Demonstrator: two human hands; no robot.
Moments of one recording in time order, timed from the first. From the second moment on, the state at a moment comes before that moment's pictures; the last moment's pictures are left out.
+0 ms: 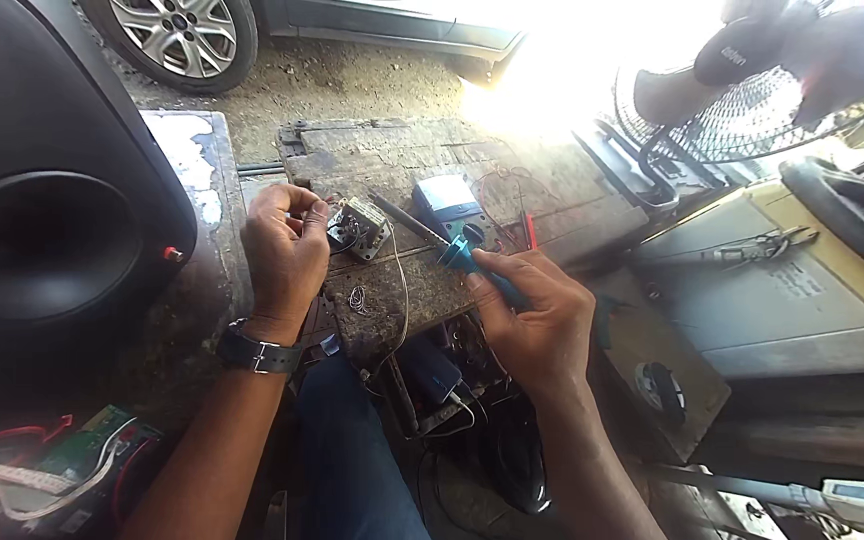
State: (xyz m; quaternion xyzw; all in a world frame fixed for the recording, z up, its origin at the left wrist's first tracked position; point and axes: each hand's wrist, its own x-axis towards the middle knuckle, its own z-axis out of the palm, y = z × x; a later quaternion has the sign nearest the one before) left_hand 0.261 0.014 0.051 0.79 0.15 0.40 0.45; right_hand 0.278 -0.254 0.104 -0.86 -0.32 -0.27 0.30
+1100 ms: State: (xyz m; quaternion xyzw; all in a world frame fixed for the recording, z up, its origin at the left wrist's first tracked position) left_hand 0.263 0.012 0.049 0.82 0.09 0.34 0.46; right_hand 0.276 -0.250 0.097 -0.86 -0.35 -0.24 0.28
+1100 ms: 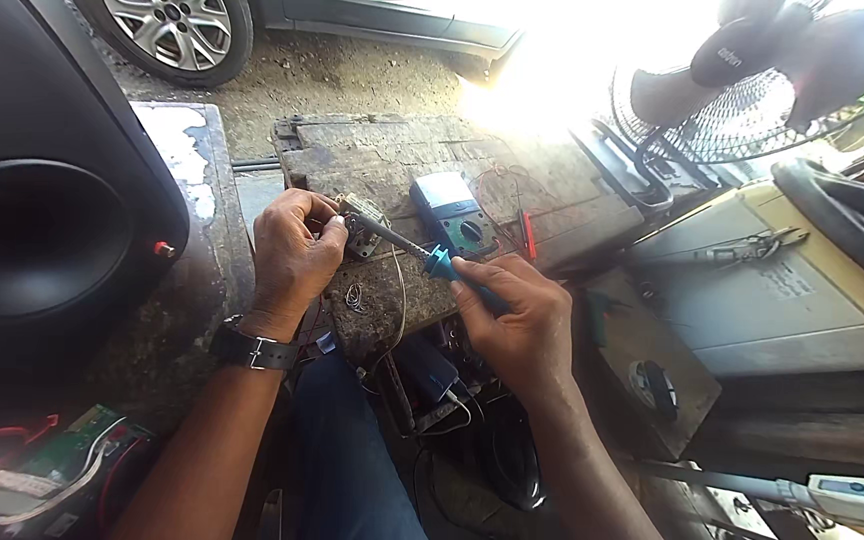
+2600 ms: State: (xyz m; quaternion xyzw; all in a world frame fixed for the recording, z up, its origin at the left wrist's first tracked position) left_hand 0.259 0.010 0.052 0.85 0.07 0.33 0.42; right_hand 0.275 -0.257 0.092 -0.86 -0.34 -0.24 0.30
